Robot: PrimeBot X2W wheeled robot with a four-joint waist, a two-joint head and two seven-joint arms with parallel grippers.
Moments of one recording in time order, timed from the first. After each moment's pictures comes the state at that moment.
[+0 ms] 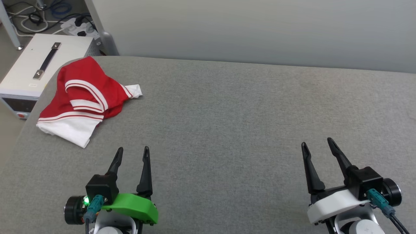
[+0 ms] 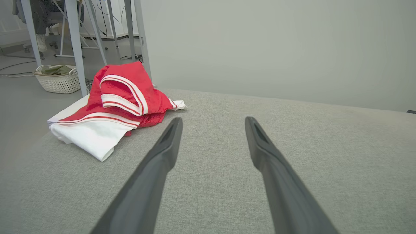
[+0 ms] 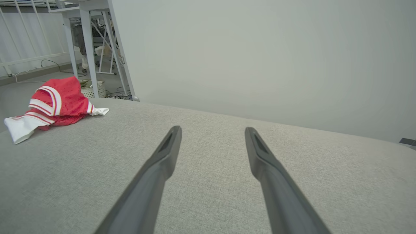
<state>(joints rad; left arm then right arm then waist) 0.00 0.05 -0.06 0.08 -0.14 -0.02 -0.18 0.00 -0.05 0.07 0.01 0.04 0.13 -0.18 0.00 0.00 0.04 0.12</state>
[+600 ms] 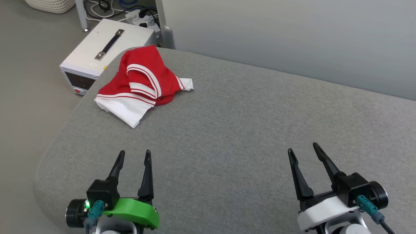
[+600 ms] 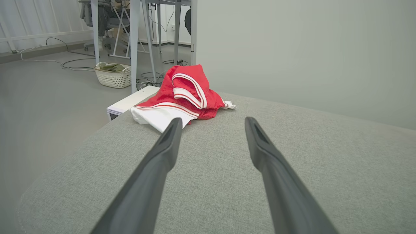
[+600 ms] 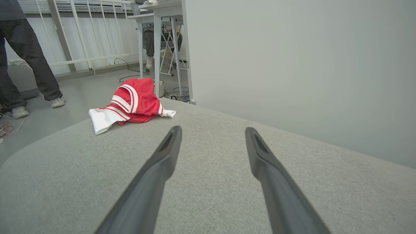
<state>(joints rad) 0.01 0.05 -0.06 0.09 -0.14 -0.04 -0.22 0.01 -0.05 0.13 0.03 0.06 0.13 -0.22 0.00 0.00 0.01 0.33</state>
